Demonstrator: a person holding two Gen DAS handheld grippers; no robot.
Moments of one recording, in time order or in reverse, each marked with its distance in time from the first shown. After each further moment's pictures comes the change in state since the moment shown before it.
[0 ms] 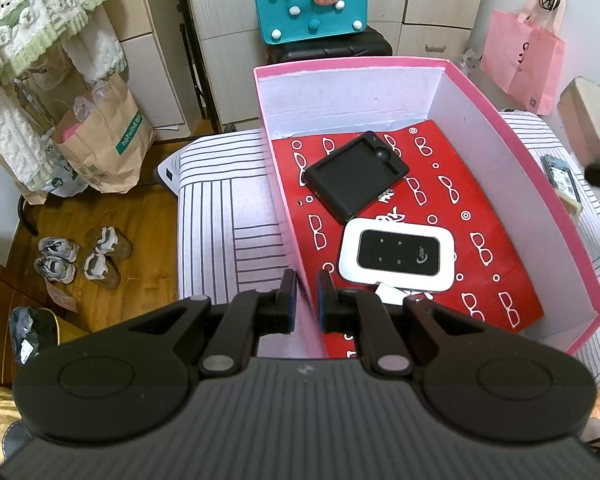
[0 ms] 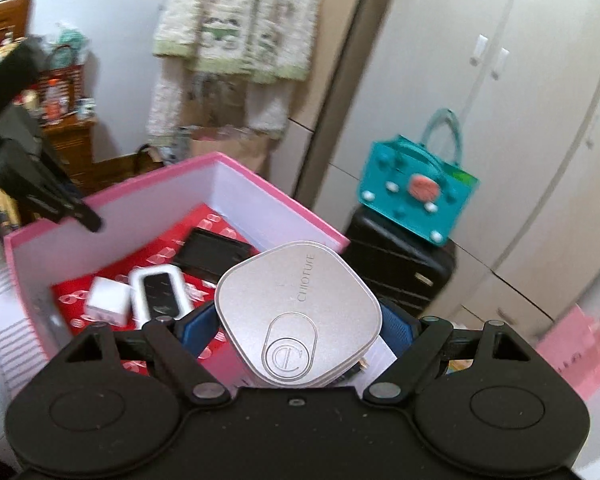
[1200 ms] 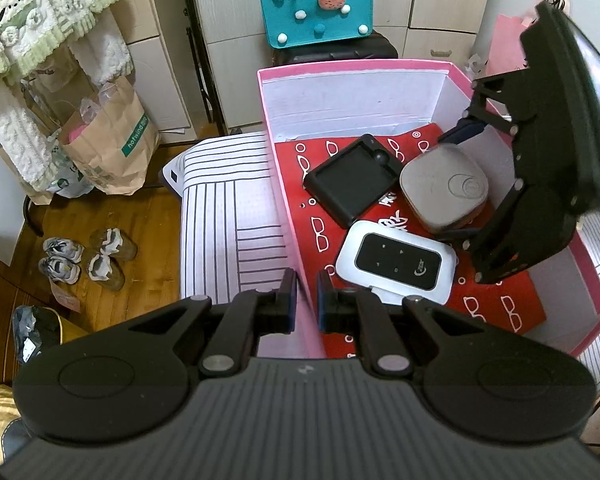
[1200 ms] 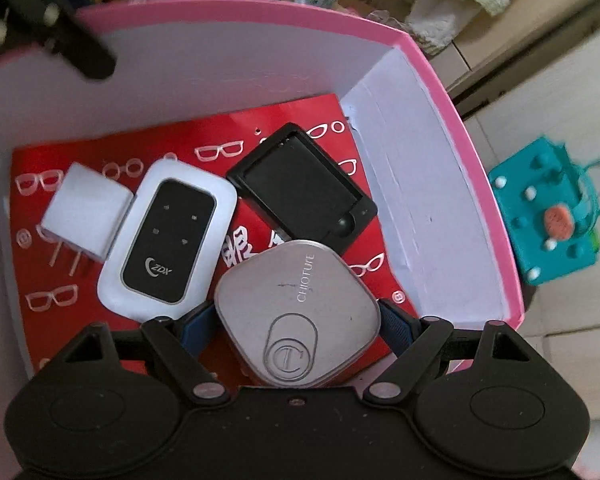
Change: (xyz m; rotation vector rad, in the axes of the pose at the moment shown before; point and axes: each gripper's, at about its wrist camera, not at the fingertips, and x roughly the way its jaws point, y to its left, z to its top) left arm -0.001 -0.003 -0.003 -0.010 -0.018 0.020; right arm 0.163 0.044 0.032 -0.397 0.391 0.188
